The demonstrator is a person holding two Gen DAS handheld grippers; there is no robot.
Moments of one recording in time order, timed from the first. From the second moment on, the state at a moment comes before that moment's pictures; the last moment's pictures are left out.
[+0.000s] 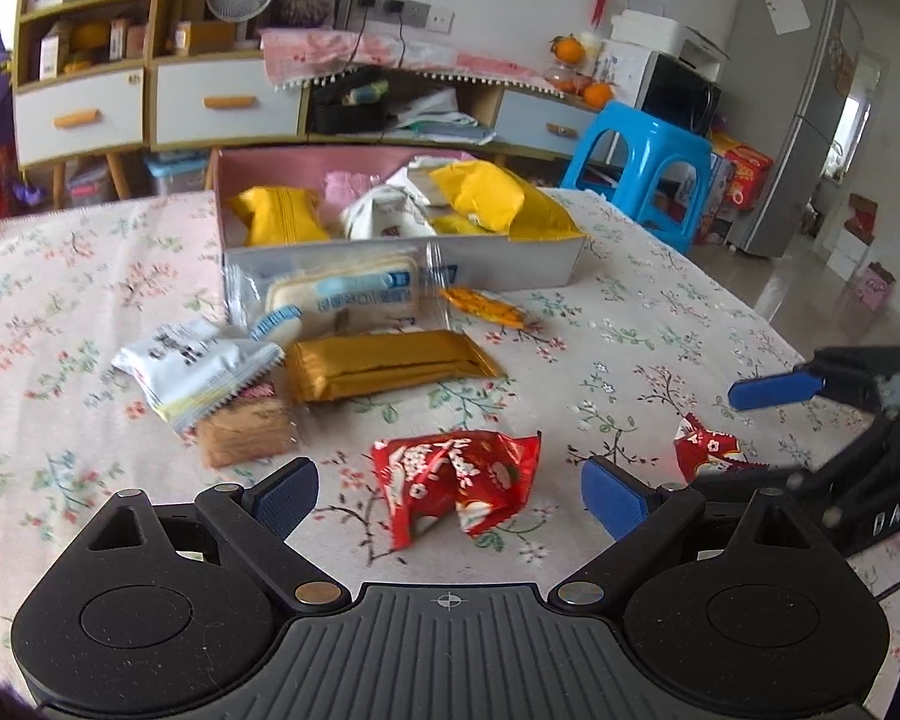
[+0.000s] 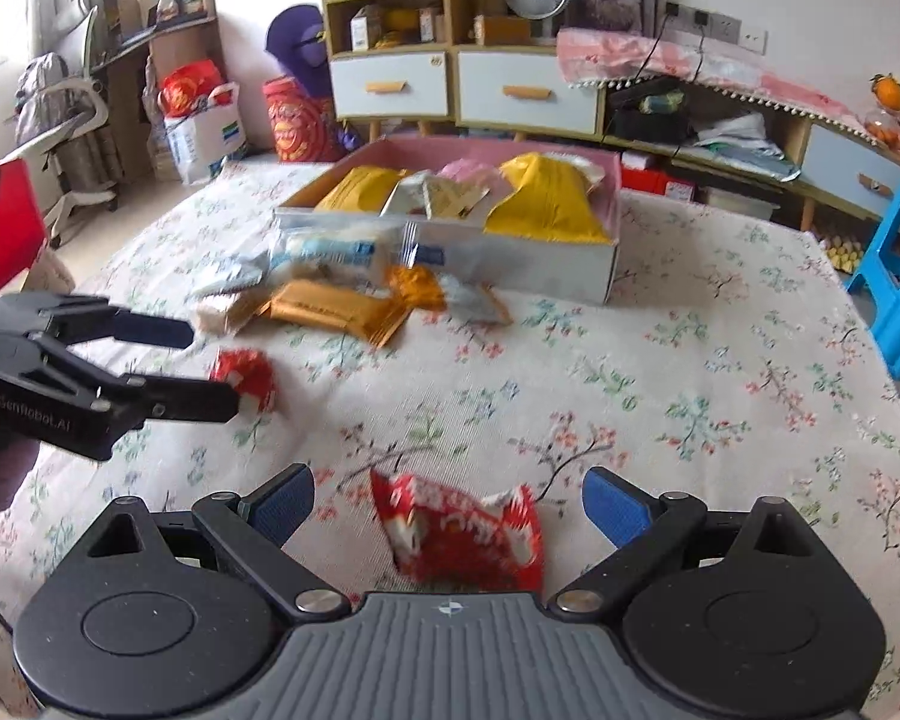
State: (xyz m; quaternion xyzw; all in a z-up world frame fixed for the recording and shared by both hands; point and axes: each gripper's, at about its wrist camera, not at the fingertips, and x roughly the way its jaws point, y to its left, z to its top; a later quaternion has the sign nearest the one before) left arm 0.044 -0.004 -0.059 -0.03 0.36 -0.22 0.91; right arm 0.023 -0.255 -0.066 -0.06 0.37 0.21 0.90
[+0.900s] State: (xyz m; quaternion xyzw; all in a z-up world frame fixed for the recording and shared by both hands) left arm 0.050 -0.015 -0.065 -0.03 0.38 -0.19 0.90; right arm 0.026 -0.254 -0.080 -0.08 0.38 0.20 0.90
